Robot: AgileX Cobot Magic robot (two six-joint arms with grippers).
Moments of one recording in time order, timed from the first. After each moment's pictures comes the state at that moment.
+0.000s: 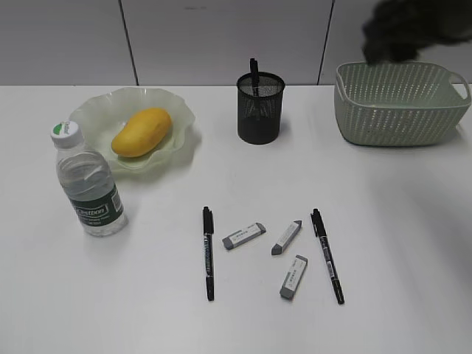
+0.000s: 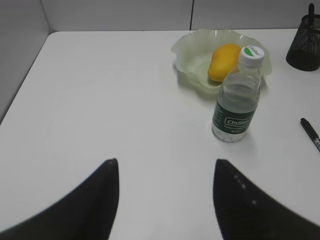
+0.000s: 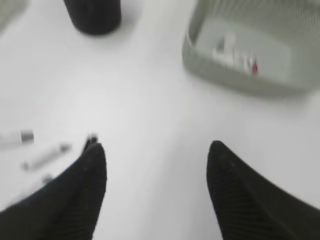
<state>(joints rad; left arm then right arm) -0.25 0.00 -0.54 0.18 1.06 -0.22 0.42 1.44 -1.19 -0.17 0.67 0.13</state>
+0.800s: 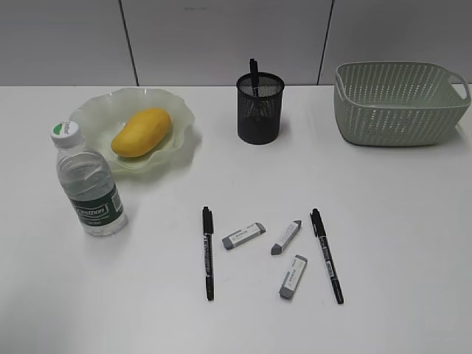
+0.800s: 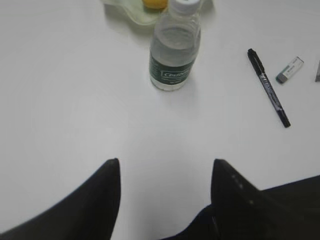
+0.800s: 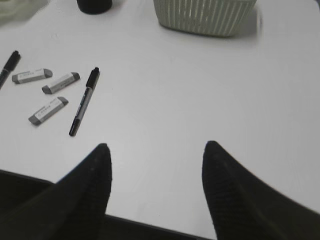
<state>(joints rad) -0.25 0.59 -0.67 -0.07 0.98 -0.05 0.42 0.03 -0.52 -0.14 1.06 0.14</state>
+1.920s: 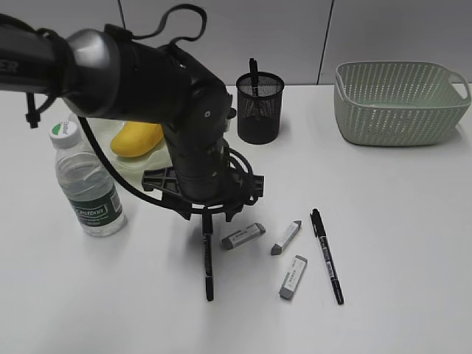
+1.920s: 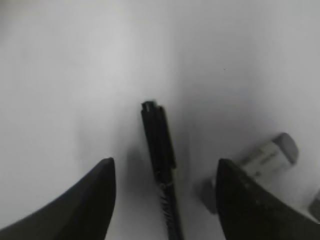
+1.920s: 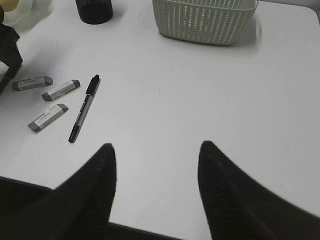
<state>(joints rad) -0.80 2.08 -1.43 0.20 0.83 -0.85 0.42 0.03 -0.51 -0.14 1.04 0.14</state>
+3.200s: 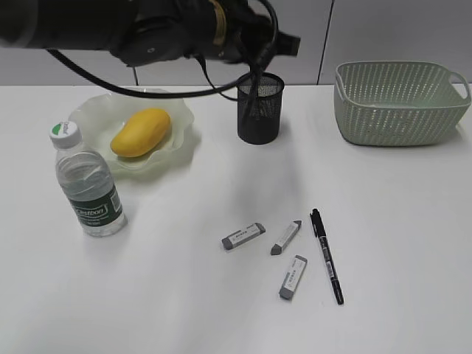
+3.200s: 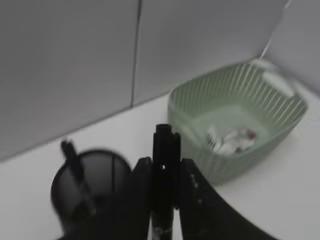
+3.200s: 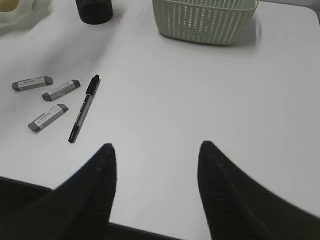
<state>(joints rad) -0.71 1.93 -1.48 0.75 0.07 -0.91 0.42 0.03 -0.51 -0.14 1.04 0.14</state>
